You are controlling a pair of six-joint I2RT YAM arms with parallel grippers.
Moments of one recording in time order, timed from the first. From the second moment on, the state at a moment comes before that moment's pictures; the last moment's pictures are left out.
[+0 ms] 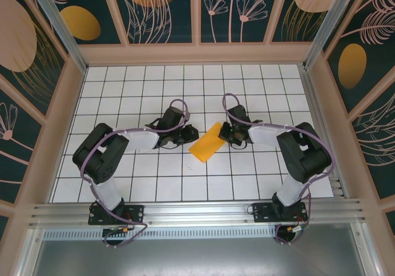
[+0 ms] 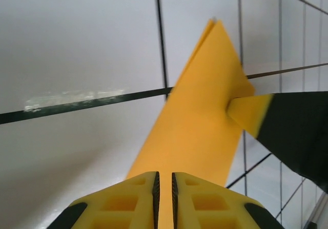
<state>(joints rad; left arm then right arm) -0.63 1.77 0.87 0.10 0.38 -0.82 0.51 1.70 0.82 -0.15 -0.15 0.85</state>
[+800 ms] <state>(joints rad) -0.79 1.86 0.87 0.12 0.41 -0.87 0.48 1.68 0.76 -0.05 -0.21 0.86</state>
